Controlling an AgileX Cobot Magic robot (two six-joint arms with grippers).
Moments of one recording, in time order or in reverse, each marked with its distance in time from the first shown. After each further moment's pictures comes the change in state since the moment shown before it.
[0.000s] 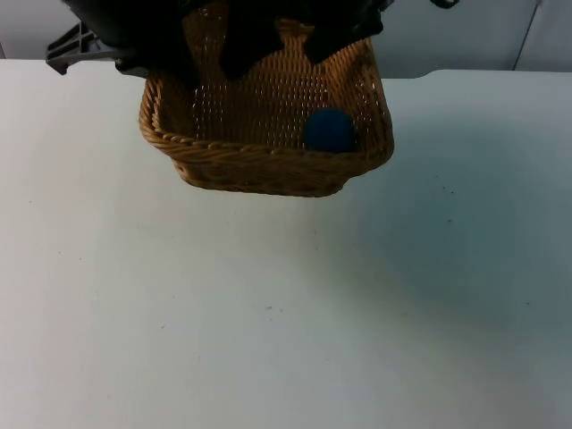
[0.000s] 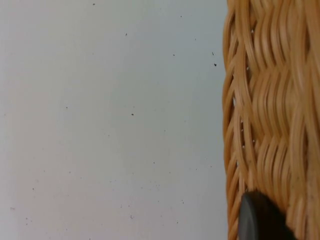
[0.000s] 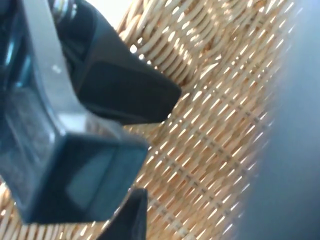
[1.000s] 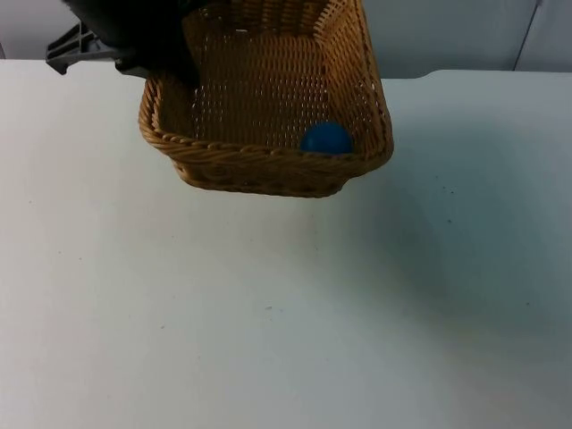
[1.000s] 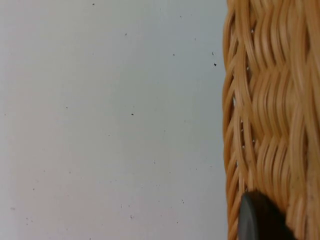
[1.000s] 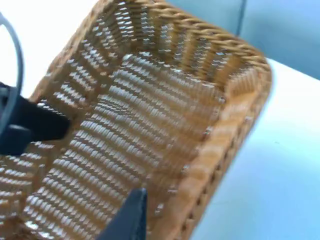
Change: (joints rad) right arm -0.205 -0.301 0.000 -0.101 0.153 0.097; left arm 0.000 0.001 0.000 0.000 0.000 0.000
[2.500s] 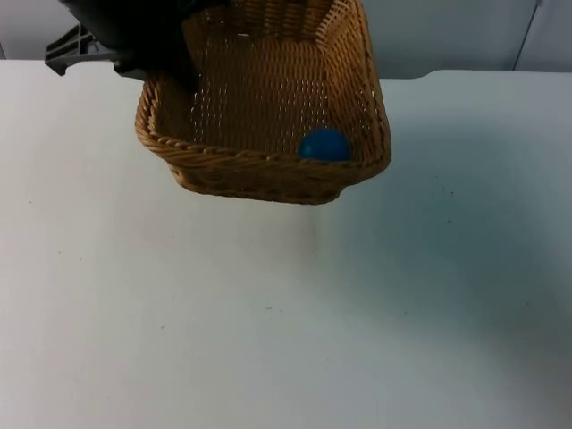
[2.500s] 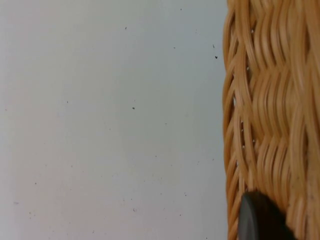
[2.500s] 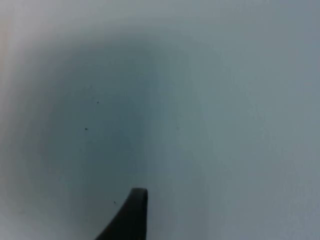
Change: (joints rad) right arm -0.334 -1.050 1.068 -0.283 -0.169 0.228; left arm 0.000 0.000 0.000 0.007 0.021 0.015
